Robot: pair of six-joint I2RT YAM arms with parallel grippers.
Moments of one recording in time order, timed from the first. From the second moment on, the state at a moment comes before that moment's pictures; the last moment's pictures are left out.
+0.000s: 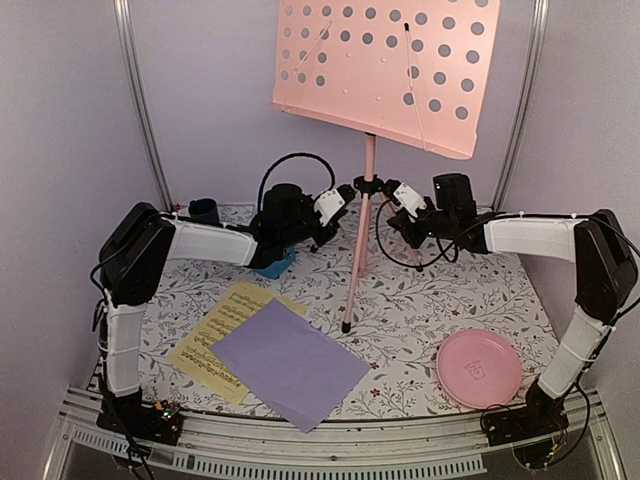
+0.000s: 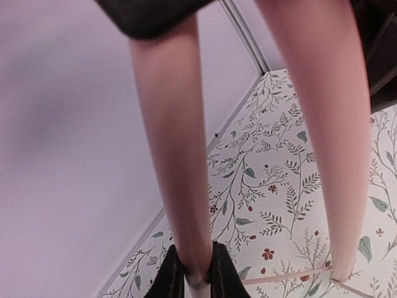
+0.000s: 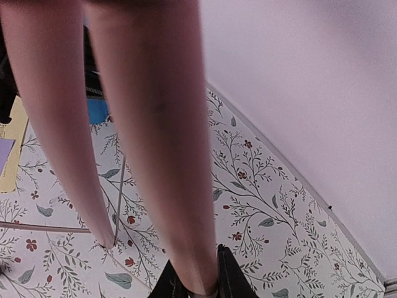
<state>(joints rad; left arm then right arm) -0.72 2.14 1.46 0.53 0.01 0.56 0.47 1.72 1.14 0.12 -0.15 -0.43</state>
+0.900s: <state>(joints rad) -0.68 2.05 1.32 0.59 -0.10 0.53 0.47 1.94 1.42 0.07 -0.27 -0.60</state>
